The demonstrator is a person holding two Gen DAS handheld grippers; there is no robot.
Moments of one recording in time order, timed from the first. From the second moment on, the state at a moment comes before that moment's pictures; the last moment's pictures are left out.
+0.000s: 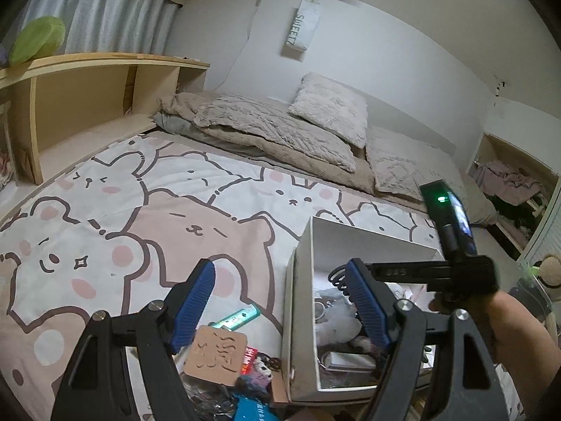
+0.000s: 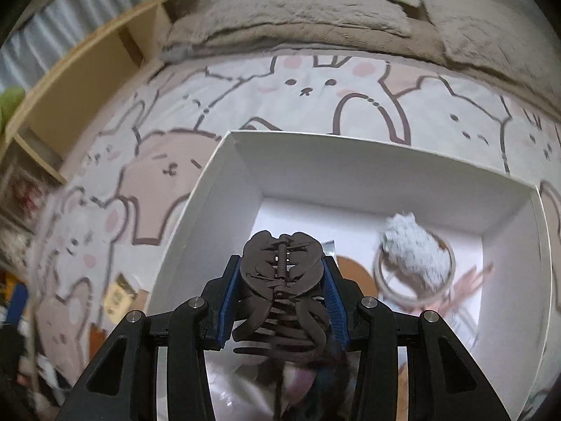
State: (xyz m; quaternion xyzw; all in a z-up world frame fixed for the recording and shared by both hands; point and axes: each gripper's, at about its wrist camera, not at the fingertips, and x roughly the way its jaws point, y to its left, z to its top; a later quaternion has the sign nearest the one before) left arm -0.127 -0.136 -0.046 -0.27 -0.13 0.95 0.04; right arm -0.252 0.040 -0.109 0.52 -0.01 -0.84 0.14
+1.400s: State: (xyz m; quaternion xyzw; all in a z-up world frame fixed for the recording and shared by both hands) left arm -0.105 -0.125 -0.036 -0.28 -0.12 0.95 0.05; right arm -0.190 0.074 -0.053 0.40 0.11 -0.90 0.14
